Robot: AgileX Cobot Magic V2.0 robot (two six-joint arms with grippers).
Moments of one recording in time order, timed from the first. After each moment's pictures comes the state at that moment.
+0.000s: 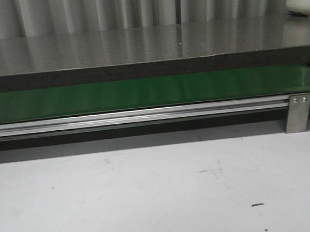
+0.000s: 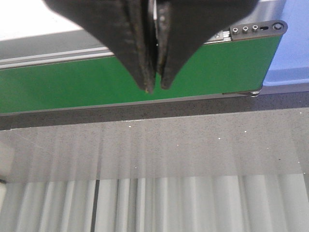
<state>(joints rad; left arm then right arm) -0.12 0.04 -0.33 -0.01 0.41 0.02 0.10 0.12 -0.30 -0.02 0.33 0.10</state>
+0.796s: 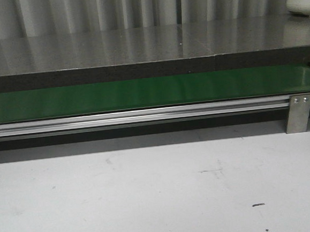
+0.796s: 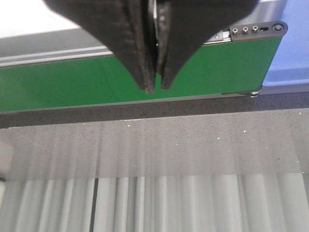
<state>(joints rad) -0.11 0.02 -0.28 -0.01 0.37 0.01 0.10 0.12 -0.30 -0.02 0.33 0.10</state>
